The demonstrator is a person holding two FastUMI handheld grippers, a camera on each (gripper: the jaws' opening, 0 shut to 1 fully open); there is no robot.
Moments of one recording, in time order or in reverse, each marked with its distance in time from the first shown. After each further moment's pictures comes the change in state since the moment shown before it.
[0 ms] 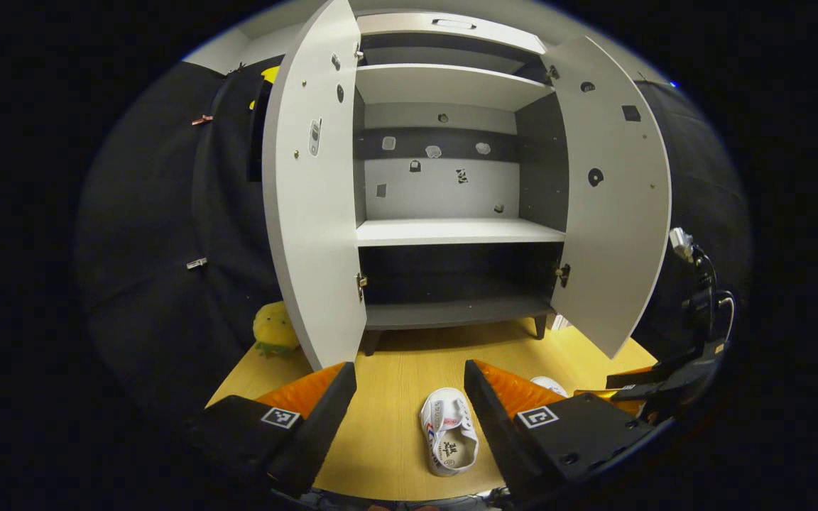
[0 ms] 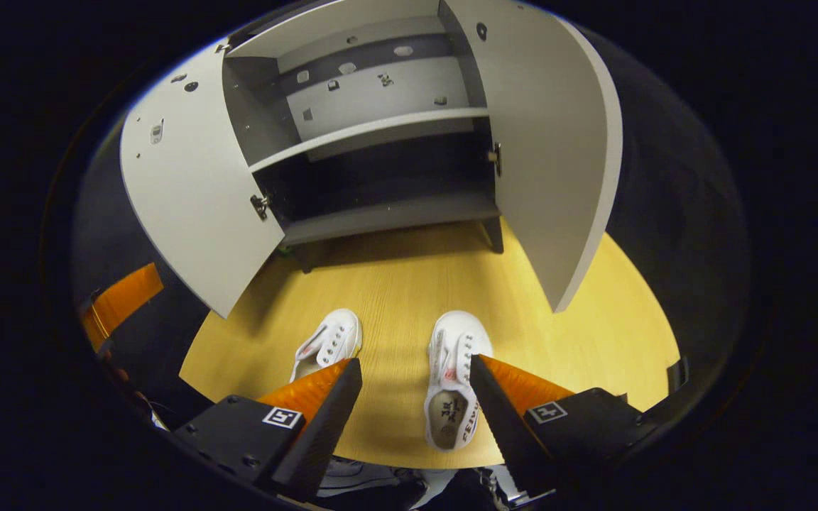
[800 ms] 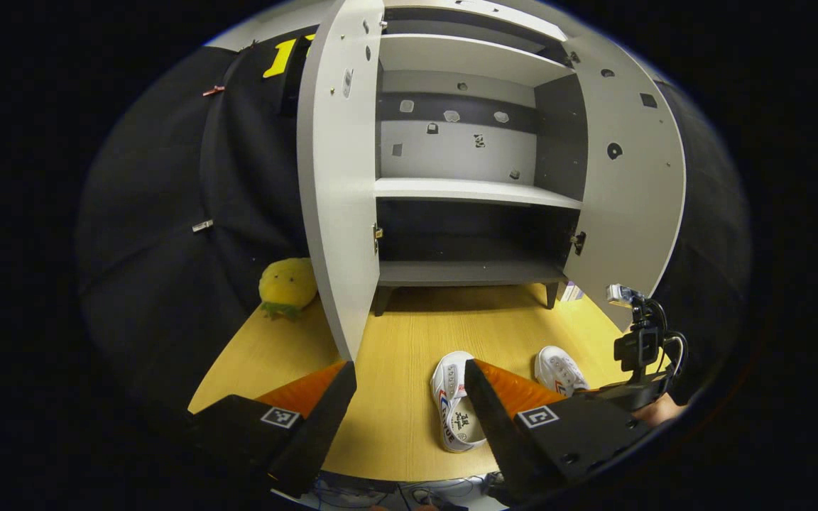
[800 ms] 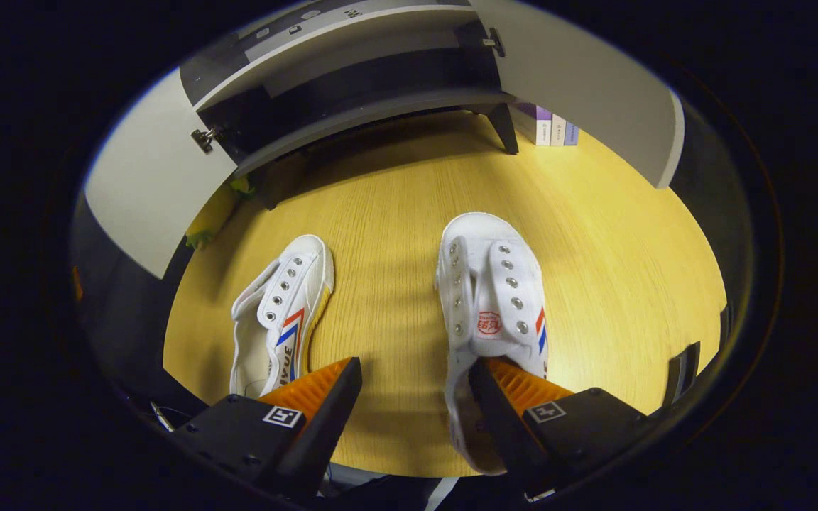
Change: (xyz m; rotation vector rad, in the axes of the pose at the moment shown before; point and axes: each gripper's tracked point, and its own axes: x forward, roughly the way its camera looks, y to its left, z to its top) left arm -0.004 0.025 -0.051 -0.066 0.140 0.008; right arm 0.097 -0.010 -0.088 0.065 0.205 -0.073
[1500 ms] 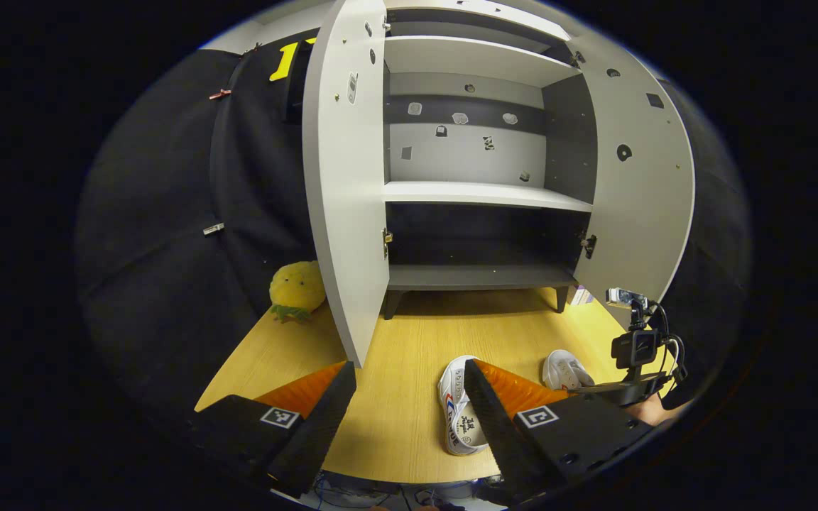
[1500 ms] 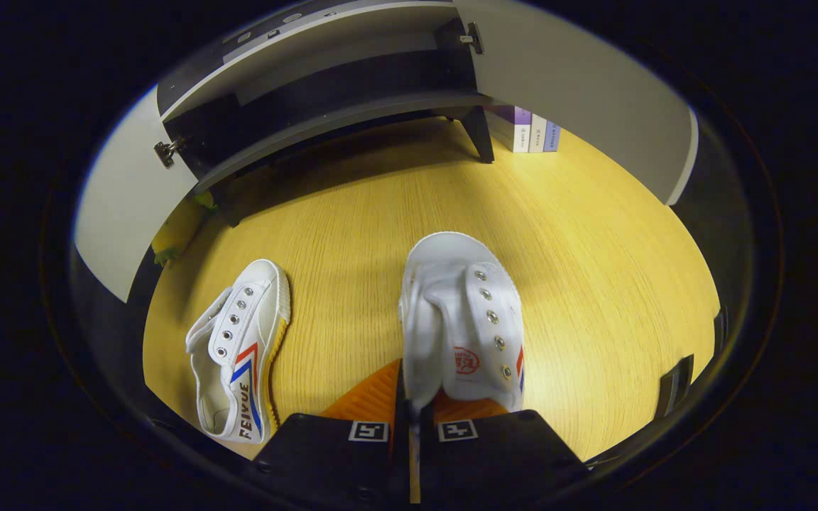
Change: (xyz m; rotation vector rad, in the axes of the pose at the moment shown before) left arm 0.003 -0.001 0.012 0.010 -0.019 0.070; right arm 0.028 -0.025 0.022 0.007 -0.025 -0.050
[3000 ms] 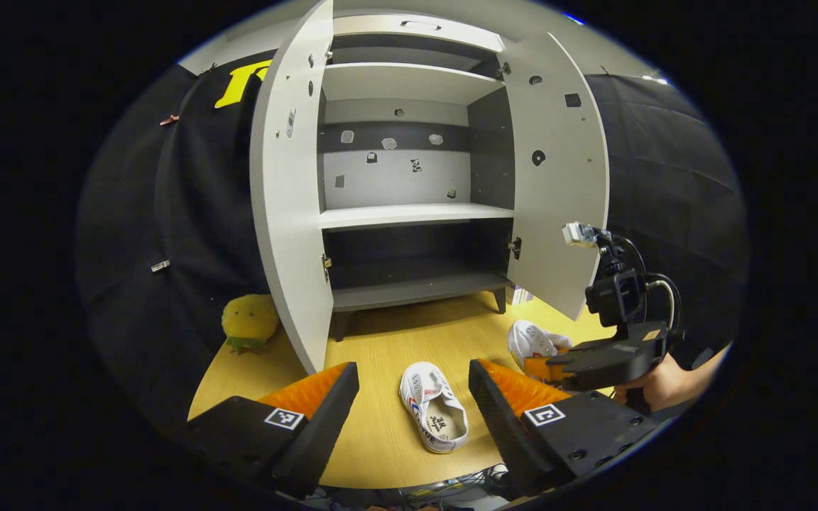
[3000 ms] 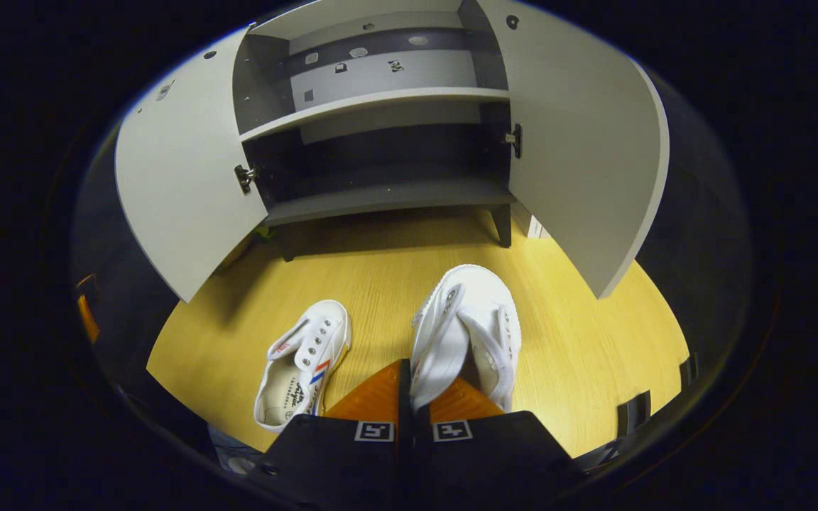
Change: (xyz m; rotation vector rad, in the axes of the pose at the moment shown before) left arm -0.036 -0.029 -0.008 0.128 -0.131 -0.282; right arm -0.104 0.049 0.053 -0.132 -0.303 0.026
